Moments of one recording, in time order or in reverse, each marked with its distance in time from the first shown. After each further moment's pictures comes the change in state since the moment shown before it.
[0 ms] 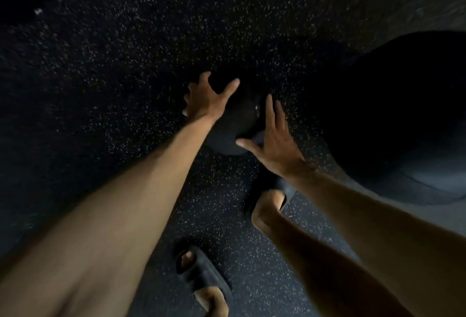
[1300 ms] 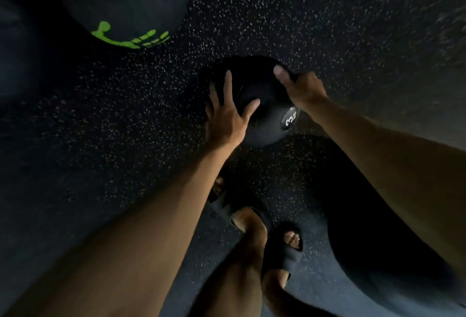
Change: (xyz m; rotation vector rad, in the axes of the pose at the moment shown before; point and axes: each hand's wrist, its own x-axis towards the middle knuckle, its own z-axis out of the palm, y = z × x) left_hand 0.172 0.130 -0.122 -0.114 -0.082 0.138; right_hand 0.334 -0.169 -0.202 -0.113 0.088 0.392
